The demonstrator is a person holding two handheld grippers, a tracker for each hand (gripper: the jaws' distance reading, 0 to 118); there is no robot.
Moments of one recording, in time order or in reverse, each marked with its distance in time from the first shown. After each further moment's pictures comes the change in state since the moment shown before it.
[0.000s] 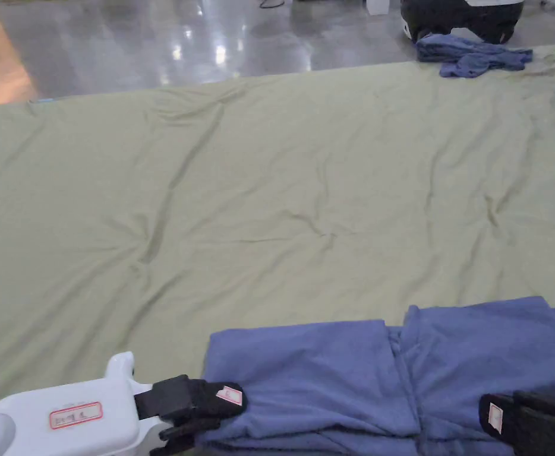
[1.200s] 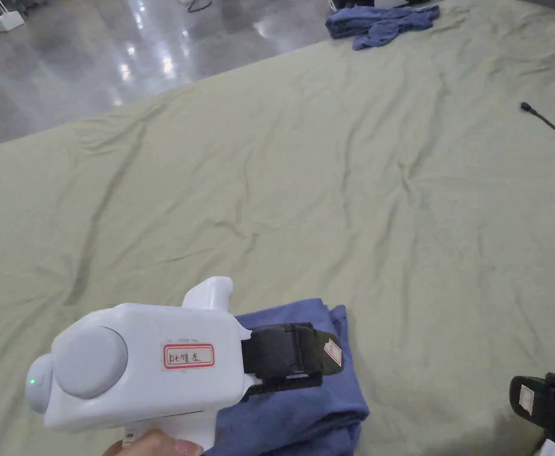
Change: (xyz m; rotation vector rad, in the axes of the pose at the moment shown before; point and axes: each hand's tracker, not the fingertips) left arm 0.194 -0.061 -0.132 -0.230 0.249 -0.577; right arm 0.108 -0.037 0.042 0.094 -0.073 -0.227
